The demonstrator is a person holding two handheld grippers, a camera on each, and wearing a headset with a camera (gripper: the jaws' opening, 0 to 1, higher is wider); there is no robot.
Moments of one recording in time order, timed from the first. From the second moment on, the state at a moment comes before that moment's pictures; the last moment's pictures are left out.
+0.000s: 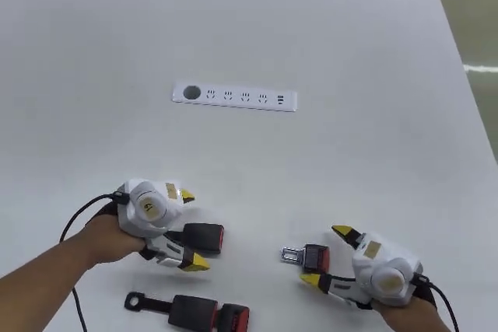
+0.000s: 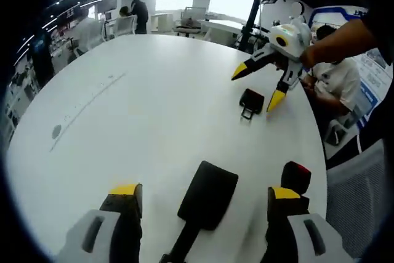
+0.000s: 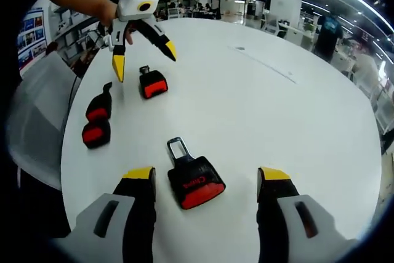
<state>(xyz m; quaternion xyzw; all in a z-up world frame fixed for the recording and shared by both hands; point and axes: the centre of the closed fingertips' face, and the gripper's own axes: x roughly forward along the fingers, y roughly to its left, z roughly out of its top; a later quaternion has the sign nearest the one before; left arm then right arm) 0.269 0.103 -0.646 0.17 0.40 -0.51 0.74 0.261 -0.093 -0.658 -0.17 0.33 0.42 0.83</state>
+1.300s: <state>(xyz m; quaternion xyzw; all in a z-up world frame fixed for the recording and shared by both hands) 0.196 0.160 -0.539 0.02 0.23 -0.35 0.91 0.188 -0.083 -0.563 -0.08 0.21 0.23 0.95</state>
